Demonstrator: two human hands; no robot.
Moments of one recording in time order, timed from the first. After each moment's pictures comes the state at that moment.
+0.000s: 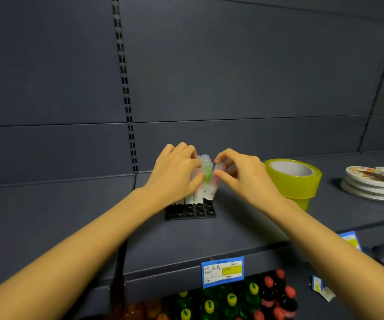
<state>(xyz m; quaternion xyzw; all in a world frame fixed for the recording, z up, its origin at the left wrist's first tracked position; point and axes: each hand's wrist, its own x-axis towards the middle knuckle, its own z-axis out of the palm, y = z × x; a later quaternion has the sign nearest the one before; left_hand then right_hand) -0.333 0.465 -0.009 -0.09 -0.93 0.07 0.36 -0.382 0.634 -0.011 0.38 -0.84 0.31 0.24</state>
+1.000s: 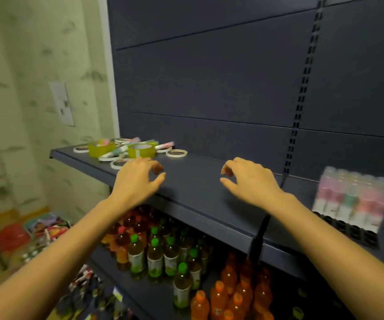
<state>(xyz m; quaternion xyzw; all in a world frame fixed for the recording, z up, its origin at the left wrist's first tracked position) -0.020 0.366 -0.022 0.41 -0.83 0.06 0.37 -0.245 0.465 -0.004 0.67 -0.70 0.17 0.17</state>
